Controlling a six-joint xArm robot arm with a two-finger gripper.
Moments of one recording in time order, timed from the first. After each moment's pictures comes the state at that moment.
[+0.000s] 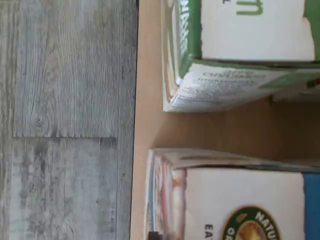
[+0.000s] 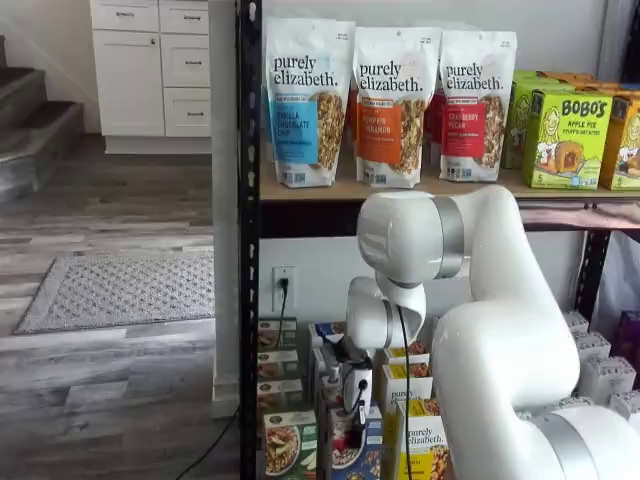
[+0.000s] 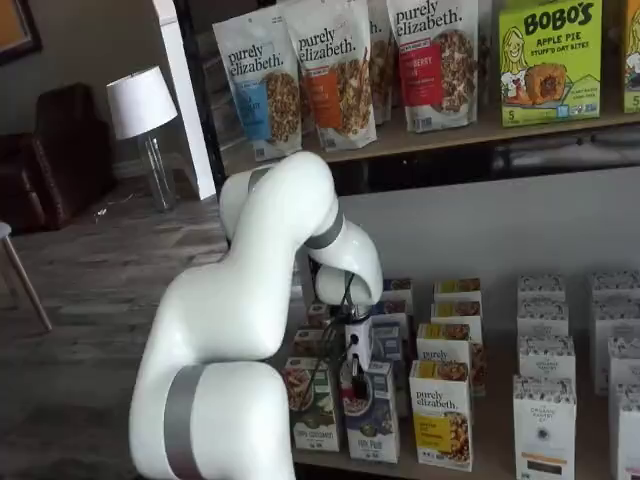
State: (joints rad) arm 0.06 1.08 -1.65 0.10 0.58 -1.59
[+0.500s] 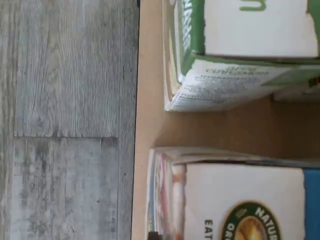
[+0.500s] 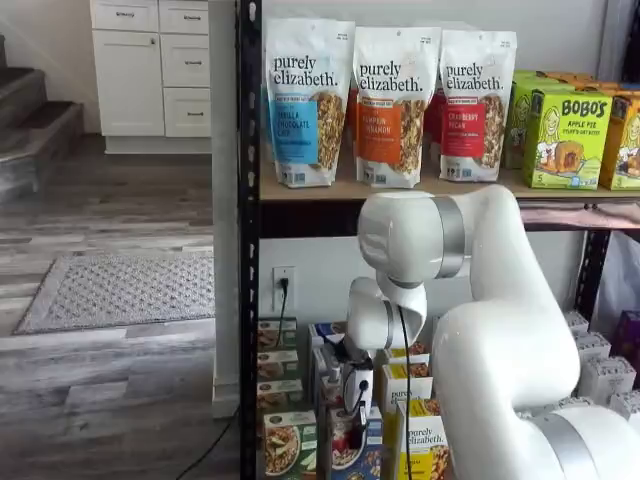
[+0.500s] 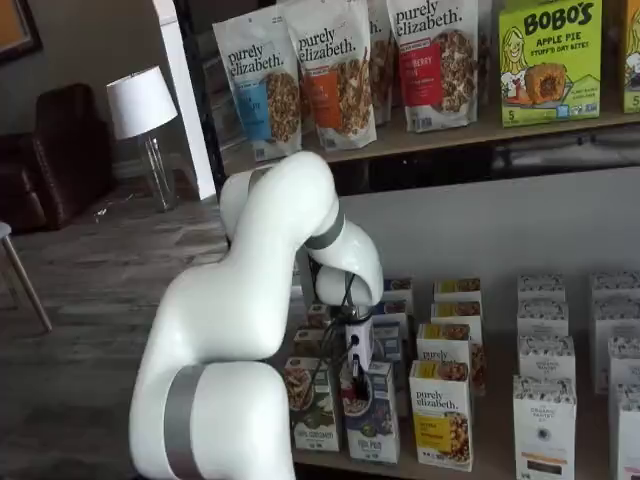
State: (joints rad) arm 0.06 1.08 -1.64 0.10 0.58 -1.60
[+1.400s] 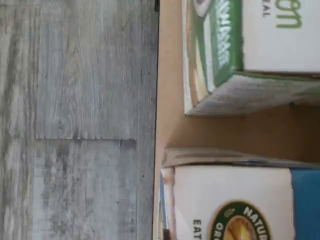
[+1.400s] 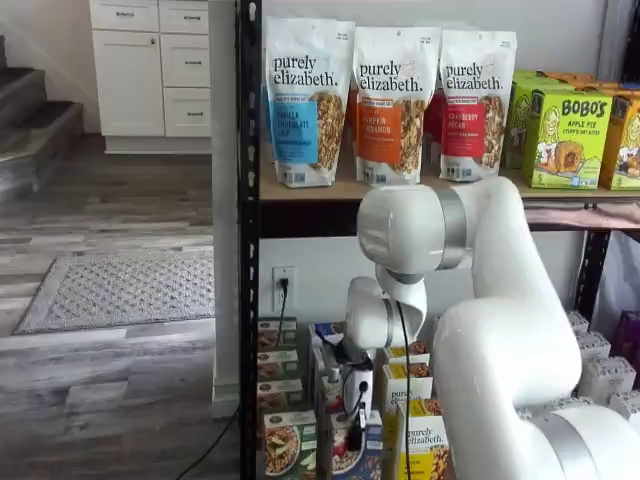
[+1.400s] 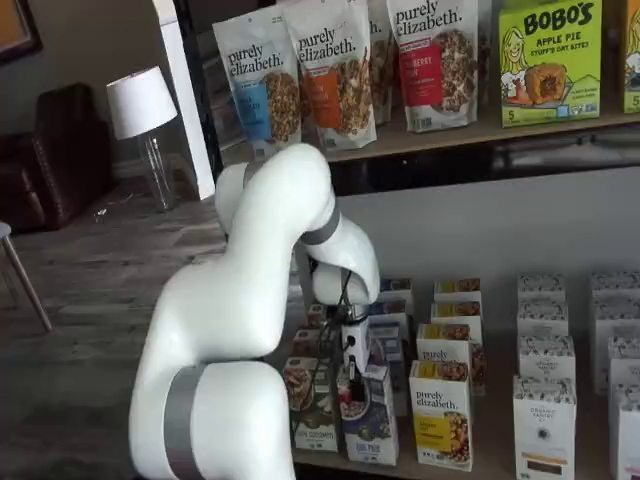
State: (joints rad) arm 0.07 1.03 -1.57 0.10 0.58 -1.58
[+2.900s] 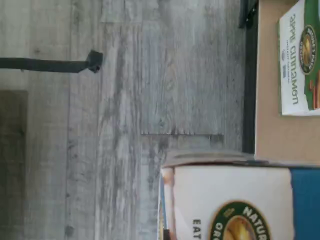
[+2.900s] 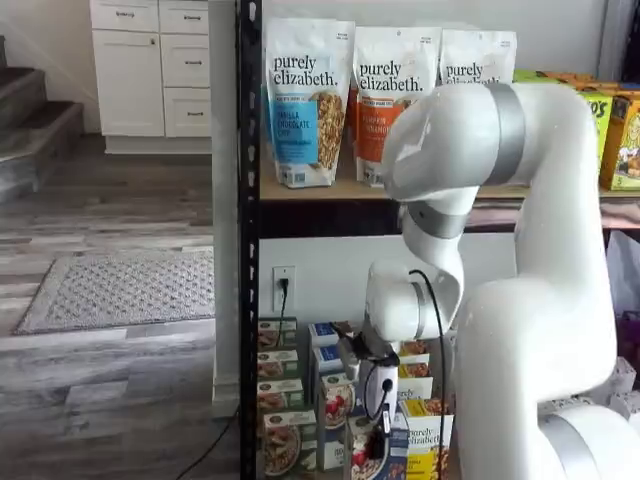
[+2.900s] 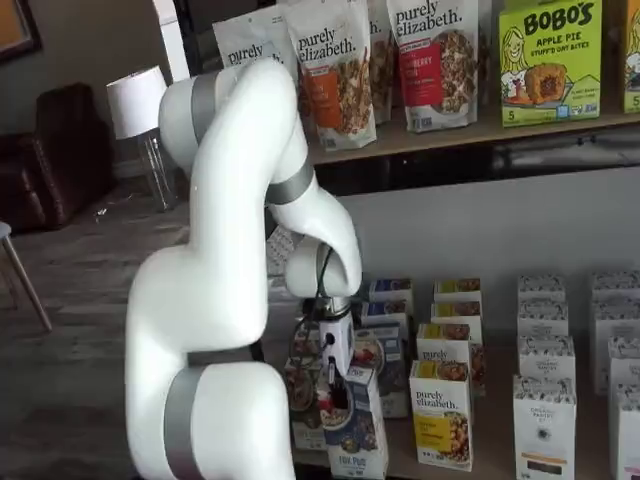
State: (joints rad) arm 0.09 0.51 -0.90 0.08 0.44 -1.56
